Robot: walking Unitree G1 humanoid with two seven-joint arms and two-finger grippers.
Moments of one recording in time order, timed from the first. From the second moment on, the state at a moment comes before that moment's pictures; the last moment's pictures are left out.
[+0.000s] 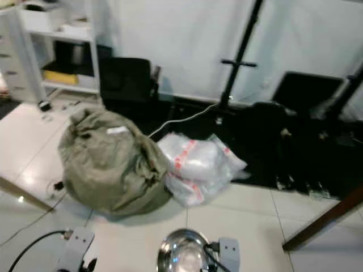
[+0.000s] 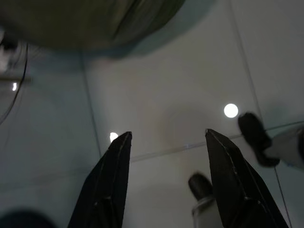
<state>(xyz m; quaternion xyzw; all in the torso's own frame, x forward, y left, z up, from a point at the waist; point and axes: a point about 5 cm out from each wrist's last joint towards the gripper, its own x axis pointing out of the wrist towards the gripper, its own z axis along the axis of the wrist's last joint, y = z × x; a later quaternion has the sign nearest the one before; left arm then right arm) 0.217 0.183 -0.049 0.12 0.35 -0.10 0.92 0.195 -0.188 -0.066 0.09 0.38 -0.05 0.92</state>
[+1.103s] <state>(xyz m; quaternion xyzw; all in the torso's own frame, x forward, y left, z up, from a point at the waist) 0.225 0.180 -0.048 0.12 0.32 -0.10 0.93 0.205 -0.196 -0.061 0.08 0.35 -0.05 0.93</state>
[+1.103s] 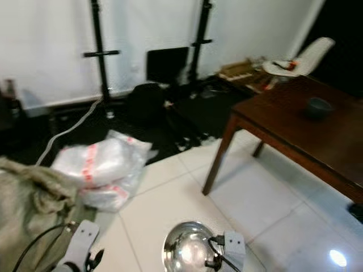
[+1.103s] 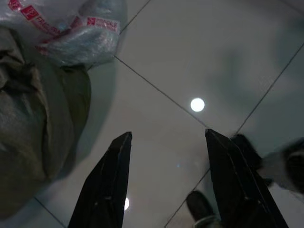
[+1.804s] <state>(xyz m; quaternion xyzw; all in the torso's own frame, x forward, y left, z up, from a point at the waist) 0.273 0.192 0.009 0.11 0.18 -0.07 0.98 0.247 -0.215 -0.012 0.07 0.21 -0.06 0.97</state>
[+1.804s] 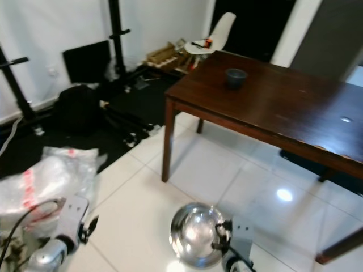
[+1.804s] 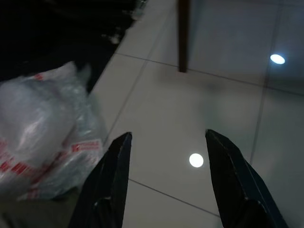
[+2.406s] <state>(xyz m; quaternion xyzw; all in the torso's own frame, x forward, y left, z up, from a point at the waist) 0.294 0.182 0.049 0.11 0.10 -0.08 0.99 0.291 -0.230 0.082 0.28 -0.02 -0.13 0.95</state>
